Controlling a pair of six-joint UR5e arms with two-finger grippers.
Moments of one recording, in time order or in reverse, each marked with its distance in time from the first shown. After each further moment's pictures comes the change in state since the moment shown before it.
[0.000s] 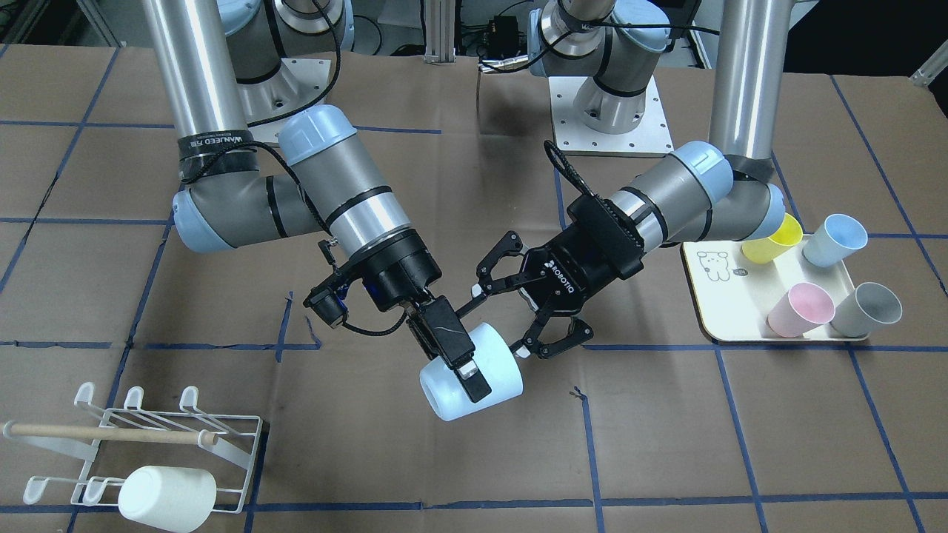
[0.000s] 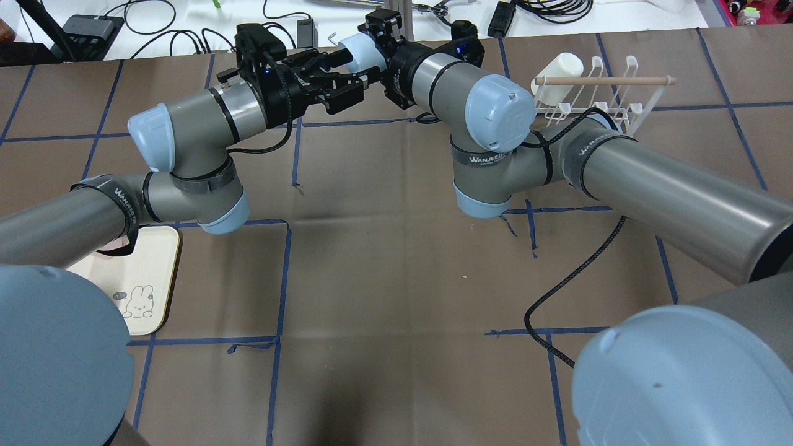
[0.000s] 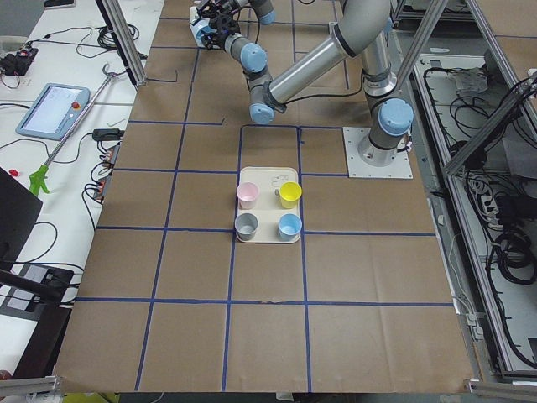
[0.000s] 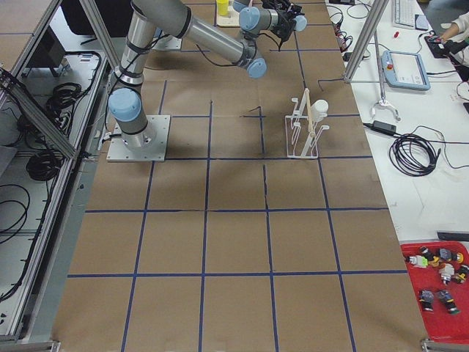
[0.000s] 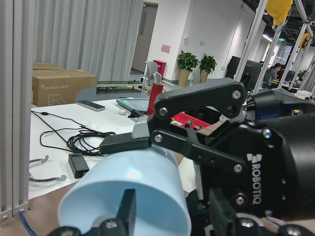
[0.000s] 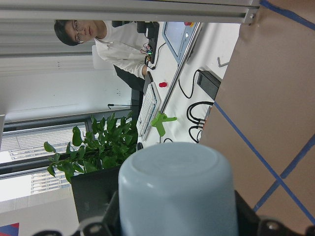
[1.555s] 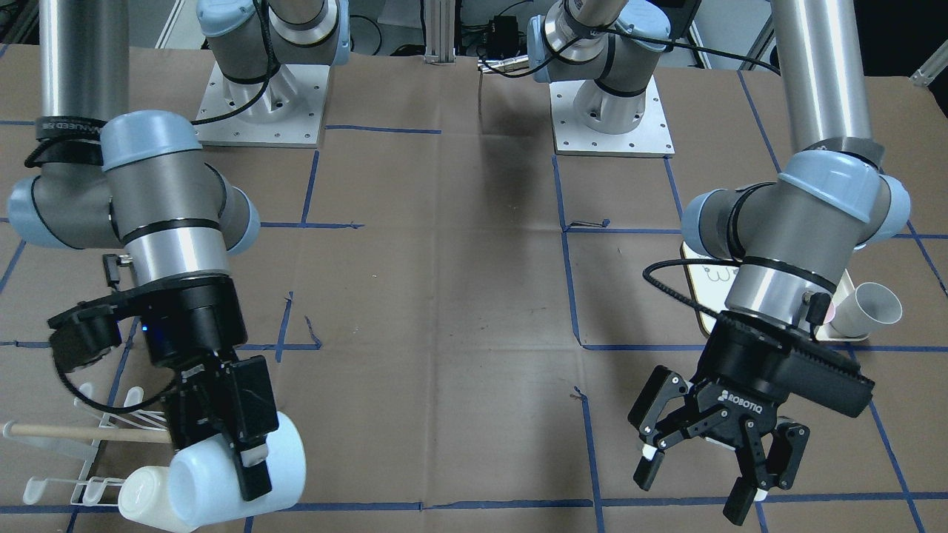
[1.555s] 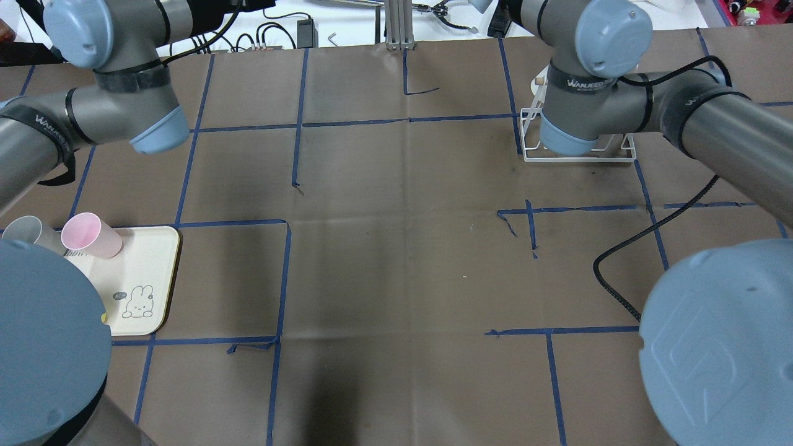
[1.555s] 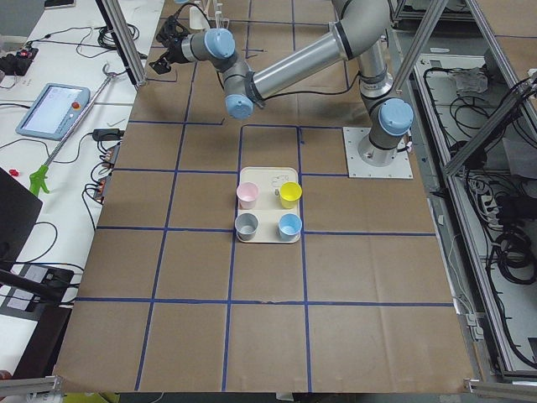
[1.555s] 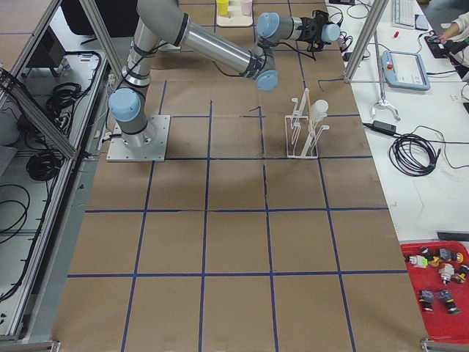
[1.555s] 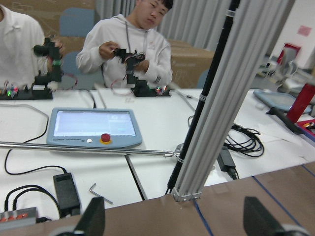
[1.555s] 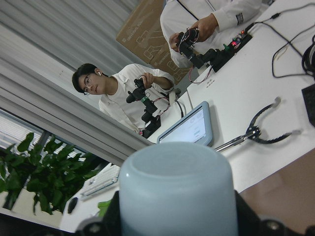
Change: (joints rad) left arm 0.067 -0.001 0.351 -0.630 0.533 0.000; right arm -0.269 -0.039 -0.101 0.129 -0.015 -0.863
